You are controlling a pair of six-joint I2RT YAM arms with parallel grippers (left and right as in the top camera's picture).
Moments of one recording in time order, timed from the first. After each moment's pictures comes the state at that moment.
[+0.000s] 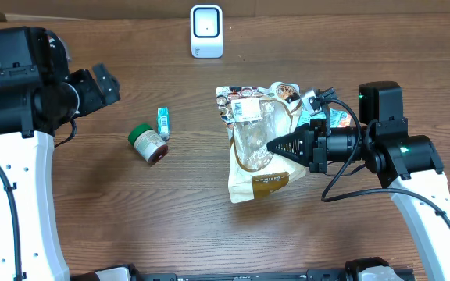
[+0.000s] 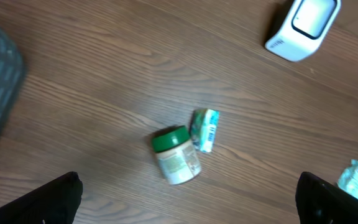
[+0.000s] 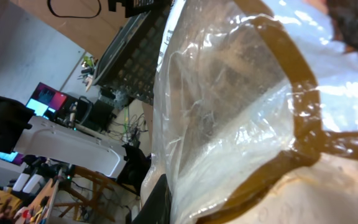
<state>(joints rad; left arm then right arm) 0.15 1.48 1.72 -1.25 0.08 -0.32 0.14 1.23 1.09 -0.76 -1.22 -0.06</state>
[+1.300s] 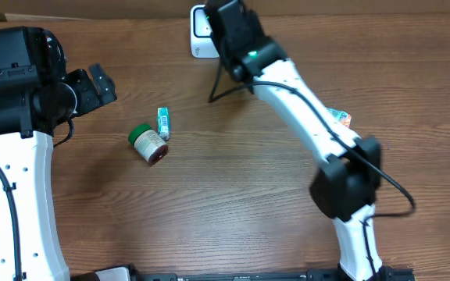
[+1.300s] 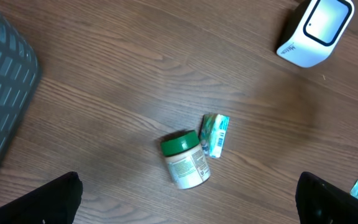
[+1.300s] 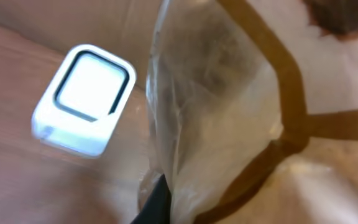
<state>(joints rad) 0.15 1.48 1.72 -1.25 0.05 -0.32 0.58 2.23 2.14 -0.61 0.56 -0.11</state>
